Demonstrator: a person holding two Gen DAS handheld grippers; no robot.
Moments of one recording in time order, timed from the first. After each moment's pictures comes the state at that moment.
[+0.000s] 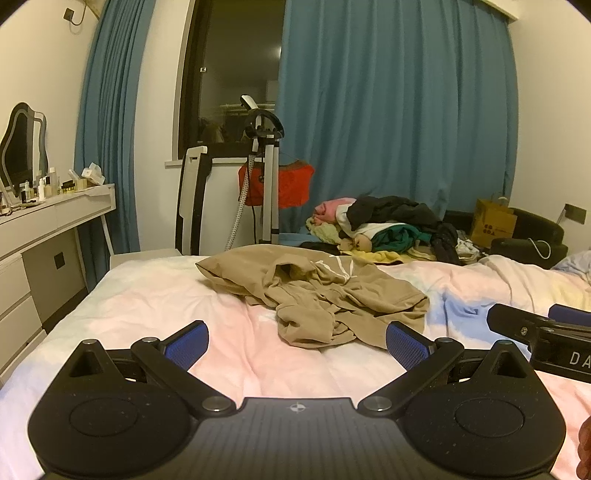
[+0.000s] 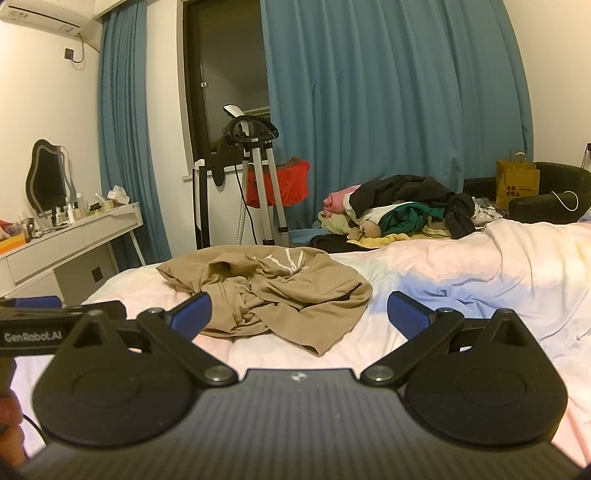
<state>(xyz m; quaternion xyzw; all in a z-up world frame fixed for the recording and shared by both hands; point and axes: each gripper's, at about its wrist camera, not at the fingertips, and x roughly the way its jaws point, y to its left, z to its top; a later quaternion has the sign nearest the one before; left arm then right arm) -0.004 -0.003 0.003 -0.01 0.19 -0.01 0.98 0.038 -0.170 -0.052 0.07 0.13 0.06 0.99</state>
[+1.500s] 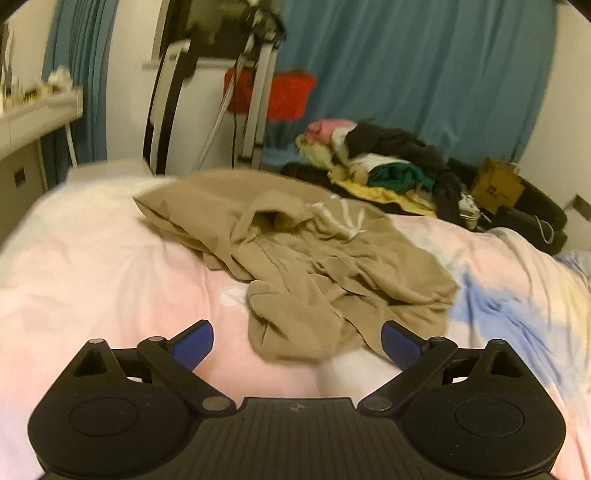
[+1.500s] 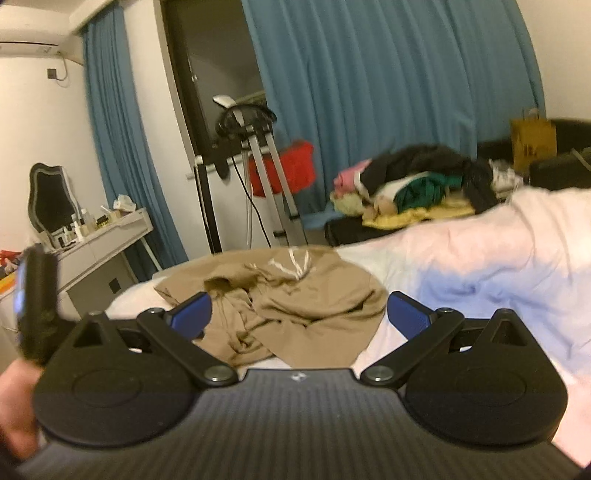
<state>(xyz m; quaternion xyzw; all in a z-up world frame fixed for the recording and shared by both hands) 0.199 0.023 -0.055 -0.10 0.35 -0.05 0.93 0.123 -0.198 -0.051 0.12 0.18 0.10 0.97</state>
